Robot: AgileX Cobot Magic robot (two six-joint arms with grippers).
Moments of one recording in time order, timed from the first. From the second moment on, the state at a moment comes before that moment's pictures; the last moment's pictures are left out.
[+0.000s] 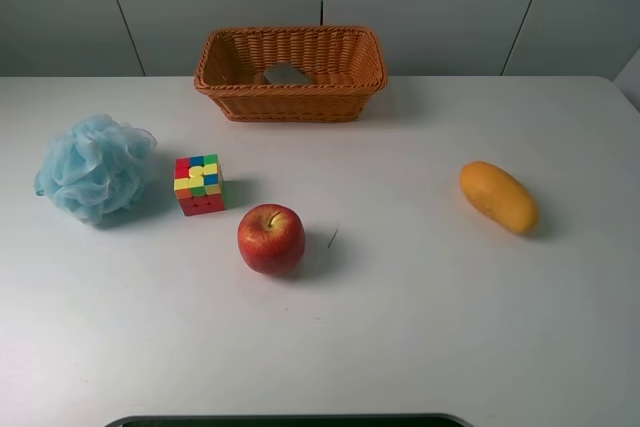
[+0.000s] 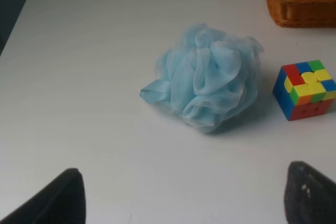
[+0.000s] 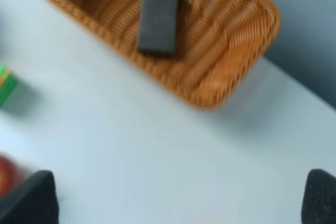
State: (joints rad) left arm 0.05 0.00 -0.51 -0.04 1.09 0.01; right arm 0.51 1.48 -1.65 -0.04 1.22 -0.18
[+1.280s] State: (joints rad) left arm 0.05 0.00 -0.51 -0.04 1.09 0.01; right arm 0.04 0.01 -0.51 0.07 1.11 -0.04
